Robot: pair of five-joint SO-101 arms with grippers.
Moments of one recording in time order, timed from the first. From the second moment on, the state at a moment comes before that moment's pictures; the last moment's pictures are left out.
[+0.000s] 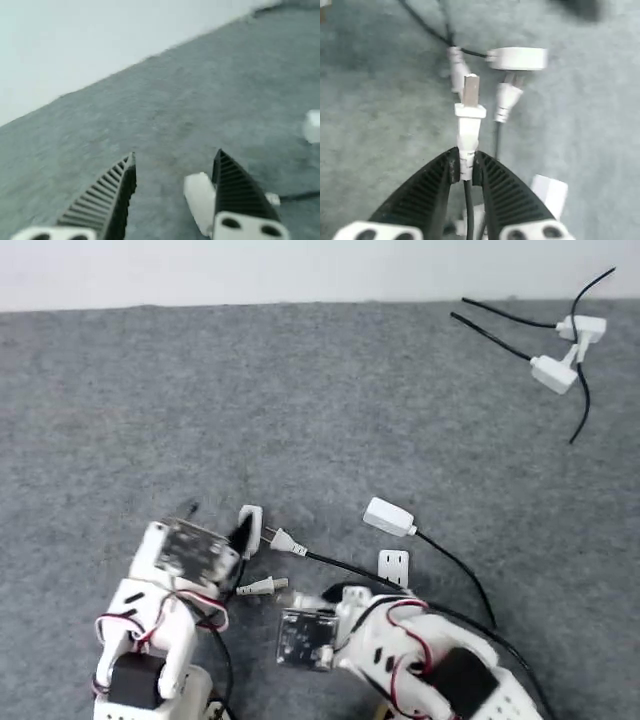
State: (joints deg) left arm 5.6 -103.3 86.2 53.3 -11.7; right arm -45.5 -89.1 69.6 74.3 44.5
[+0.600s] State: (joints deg) left arm 19.6 -103.3 73.8 69.4 -13.2; right arm -38.1 -88.4 69.5 68.9 47.0
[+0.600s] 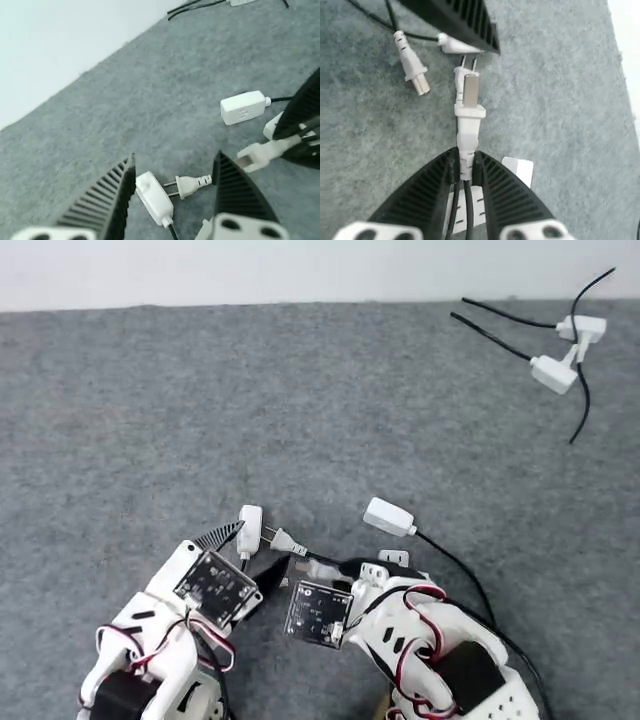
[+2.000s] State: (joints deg) left arm 17.7 -103.3 85.5 60.3 -13.8; right arm -44.3 -88.4 61.8 74.6 44.6
